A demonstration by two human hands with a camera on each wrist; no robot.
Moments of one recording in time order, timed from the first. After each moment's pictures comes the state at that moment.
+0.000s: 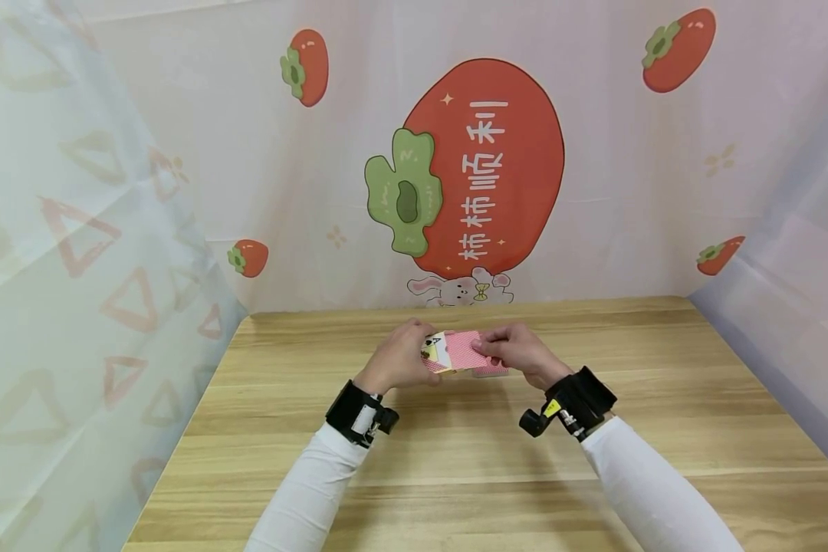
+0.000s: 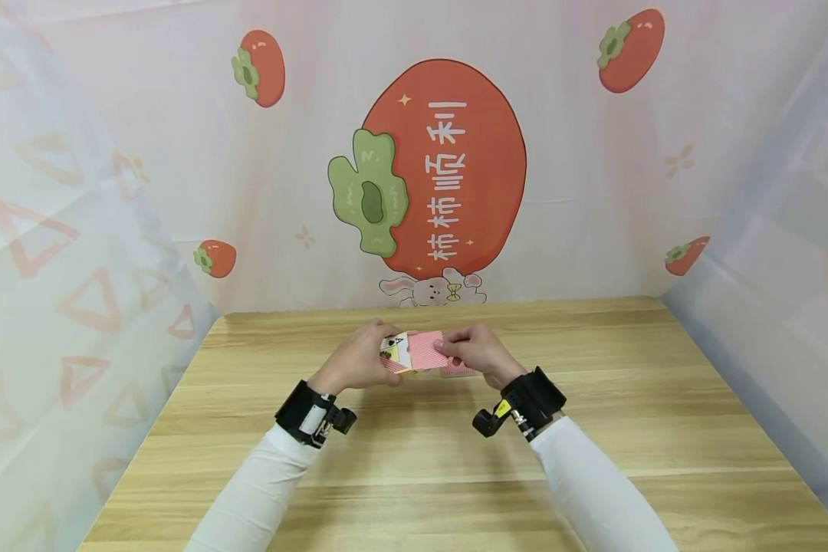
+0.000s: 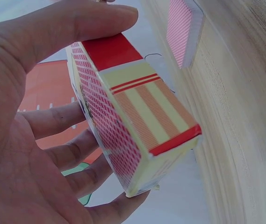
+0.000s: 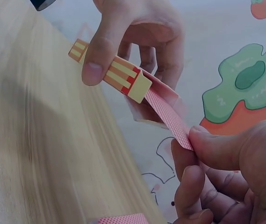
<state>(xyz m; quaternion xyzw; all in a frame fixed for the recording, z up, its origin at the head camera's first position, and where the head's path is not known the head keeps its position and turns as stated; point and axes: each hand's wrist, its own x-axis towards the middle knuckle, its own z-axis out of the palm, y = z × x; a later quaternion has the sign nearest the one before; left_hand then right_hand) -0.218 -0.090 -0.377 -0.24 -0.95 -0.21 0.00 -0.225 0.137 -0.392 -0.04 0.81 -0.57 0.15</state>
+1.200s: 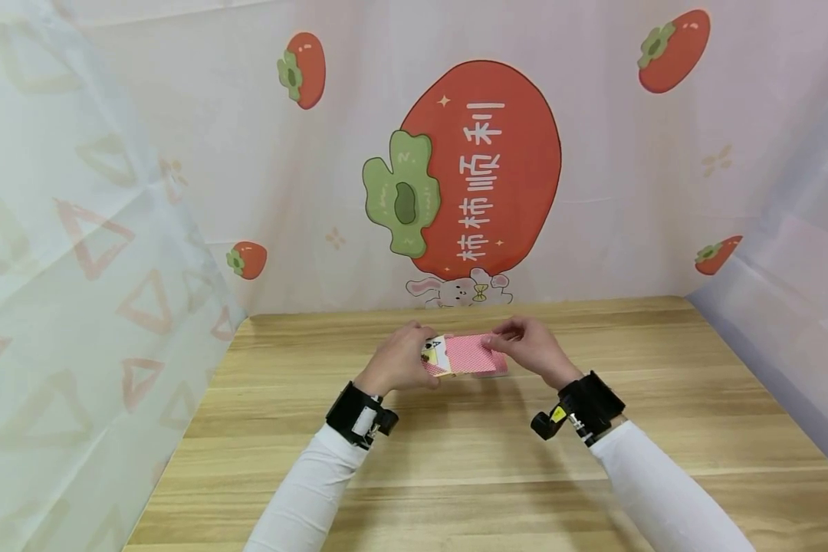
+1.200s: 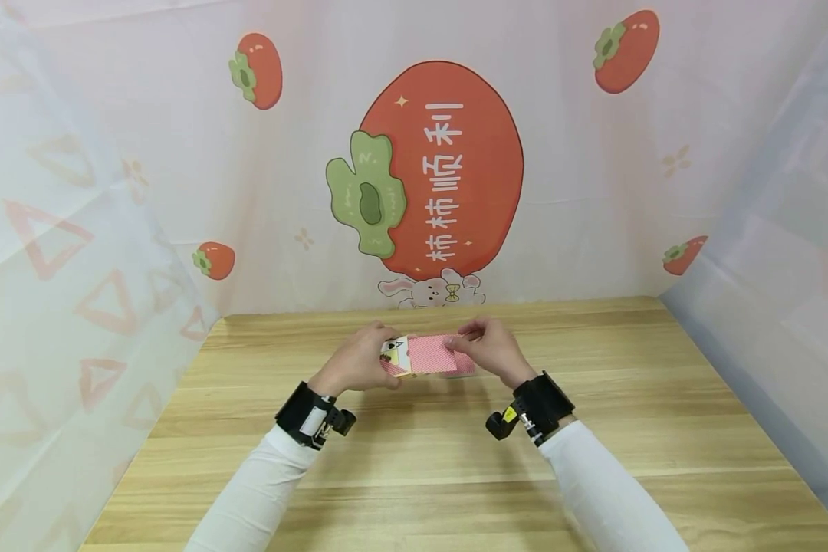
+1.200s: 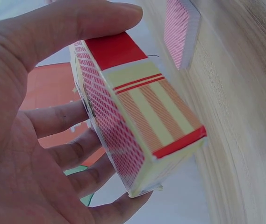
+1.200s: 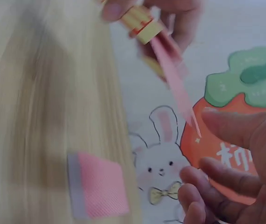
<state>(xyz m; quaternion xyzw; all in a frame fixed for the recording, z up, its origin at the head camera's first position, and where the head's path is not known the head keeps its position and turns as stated) -0.217 -0.087 -0.377 -0.25 -0.95 -0.19 0.00 -0.225 0.160 -0.397 -0.08 0.87 -0.49 0.04</state>
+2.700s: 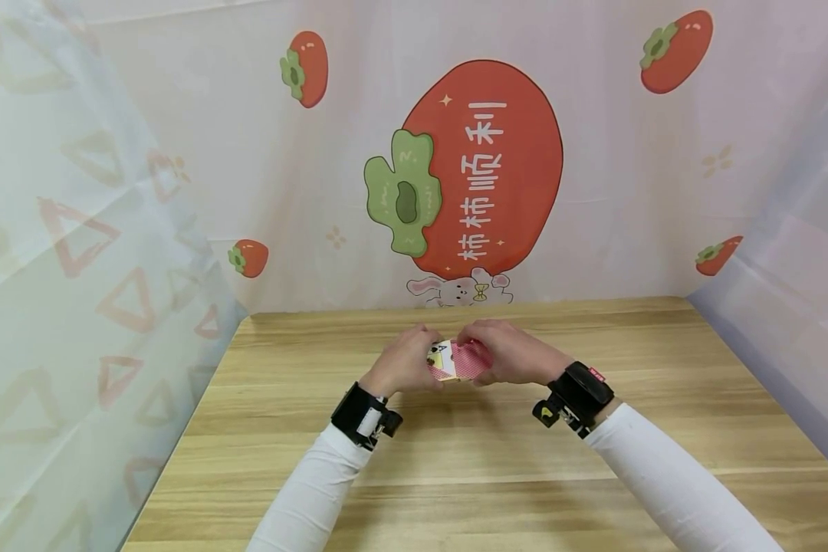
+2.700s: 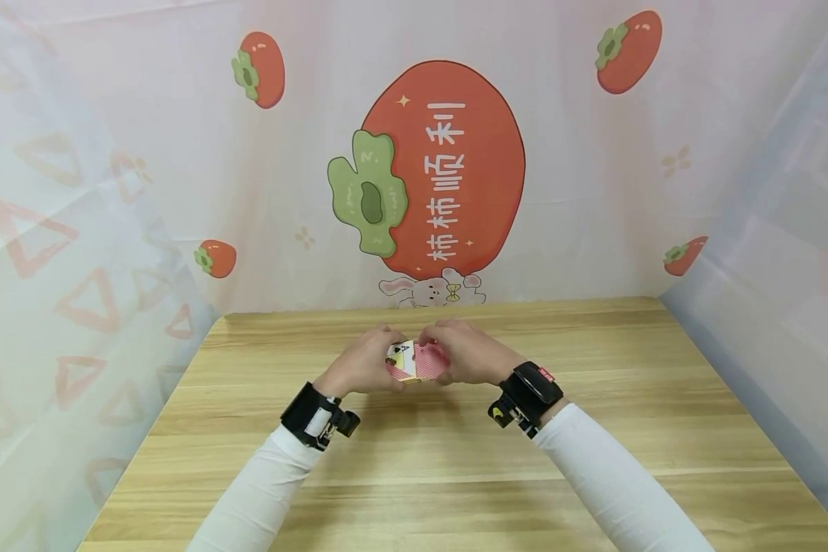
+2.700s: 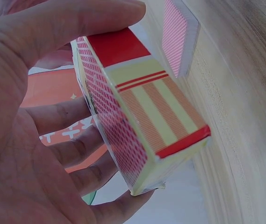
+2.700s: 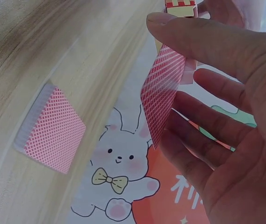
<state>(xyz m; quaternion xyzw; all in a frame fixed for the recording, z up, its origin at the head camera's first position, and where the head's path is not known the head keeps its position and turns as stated) -0.214 -0.081 -0.380 -0.25 -0.95 -0.20 -0.02 -0.216 0.133 -0.362 -0.36 0.91 -0.21 0.03</state>
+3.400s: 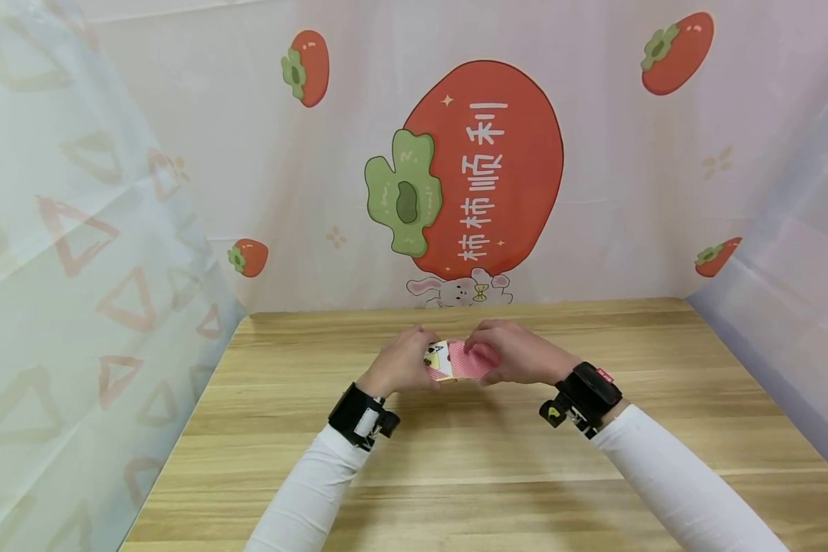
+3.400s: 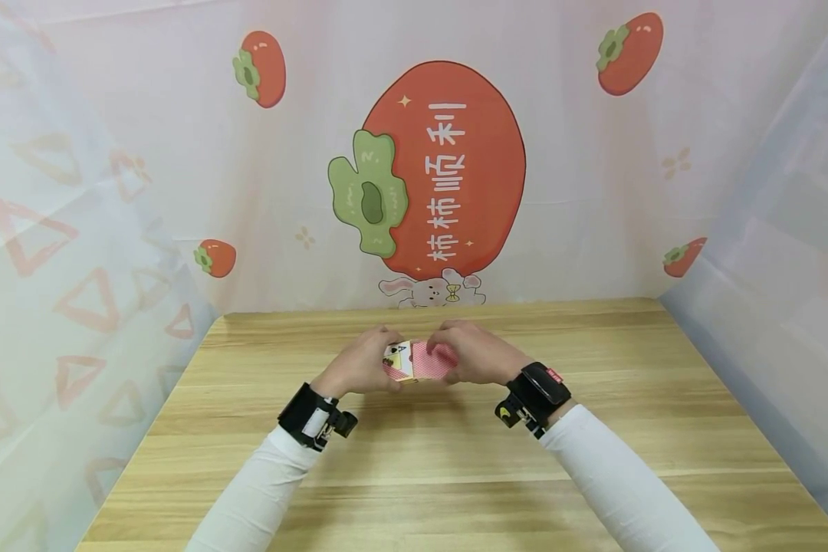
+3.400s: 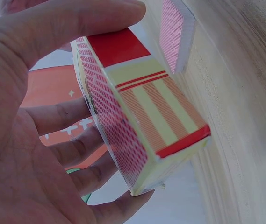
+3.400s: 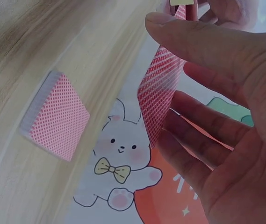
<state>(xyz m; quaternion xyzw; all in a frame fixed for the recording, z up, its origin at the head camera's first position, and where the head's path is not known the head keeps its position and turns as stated) -0.216 -0.085 -0.381 -0.25 -0.95 -0.19 -0.02 -0.218 0.144 -0.364 -0.38 0.90 -0.19 0.01</state>
